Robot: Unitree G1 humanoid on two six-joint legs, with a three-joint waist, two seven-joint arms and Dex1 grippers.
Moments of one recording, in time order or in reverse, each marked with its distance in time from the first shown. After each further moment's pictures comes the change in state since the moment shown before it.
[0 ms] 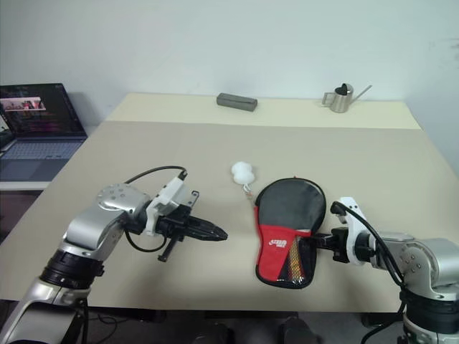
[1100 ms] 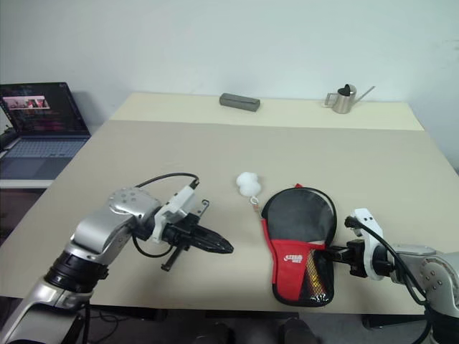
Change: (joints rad) left arm 0.000 0.006 -0.077 -0.057 -0.032 0.032 -0.003; right arm 0.135 -0.138 -0.016 -0.032 0.049 -0.052 0.040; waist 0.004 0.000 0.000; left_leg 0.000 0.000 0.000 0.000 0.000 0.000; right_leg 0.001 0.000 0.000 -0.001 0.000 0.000
